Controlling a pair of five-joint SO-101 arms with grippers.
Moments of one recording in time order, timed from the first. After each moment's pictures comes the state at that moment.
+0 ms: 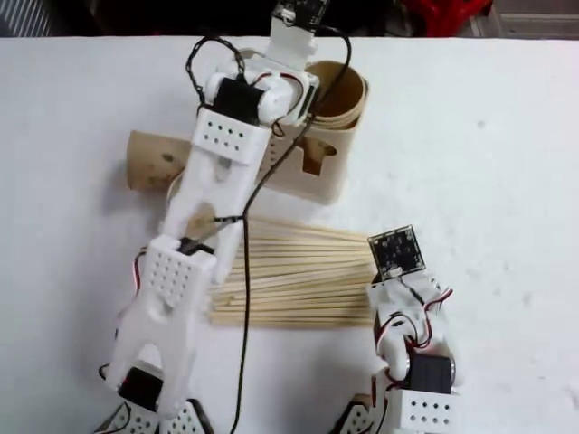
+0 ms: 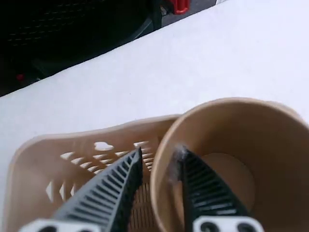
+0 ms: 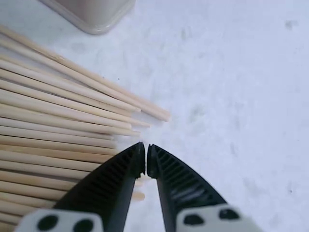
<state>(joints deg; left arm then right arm) 17.1 52.5 -79.9 81.6 -3.6 1.8 -102.9 96.4 56.2 26.1</state>
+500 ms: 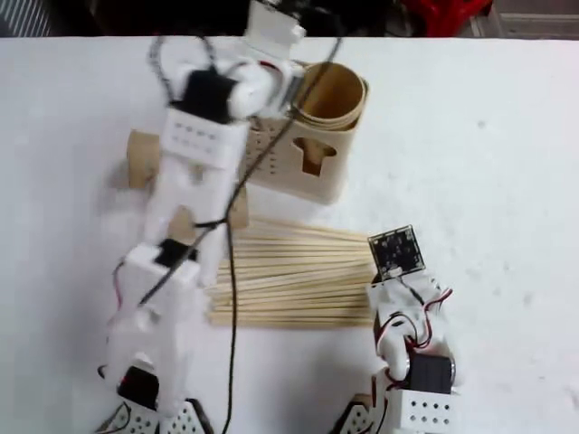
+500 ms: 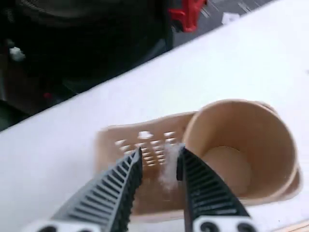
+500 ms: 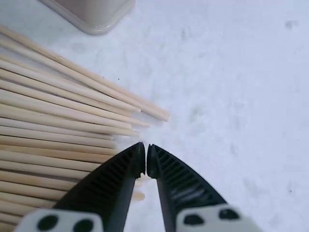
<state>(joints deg) 14.5 38.0 -80.4 91.0 -7.4 1.7 -102.9 96.4 56.2 26.1</state>
